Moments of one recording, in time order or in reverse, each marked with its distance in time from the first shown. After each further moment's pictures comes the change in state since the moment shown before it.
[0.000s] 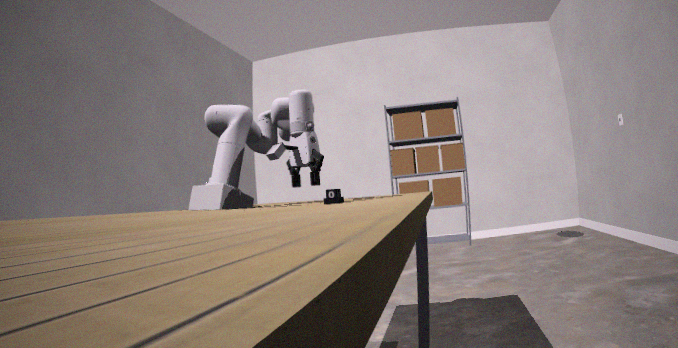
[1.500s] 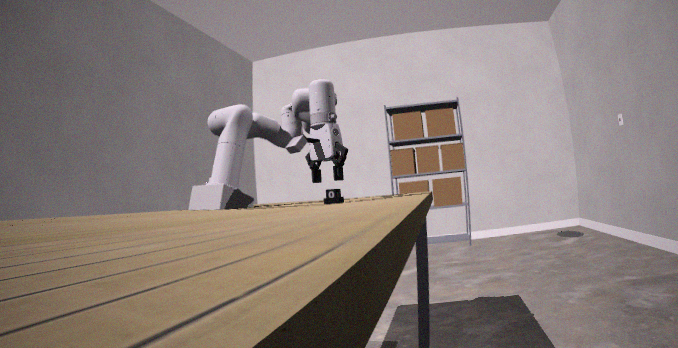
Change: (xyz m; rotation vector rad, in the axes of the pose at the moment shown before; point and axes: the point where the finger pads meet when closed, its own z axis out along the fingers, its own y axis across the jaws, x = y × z) arm -0.006 -0.093 -0.008 0.000 0.000 0.000
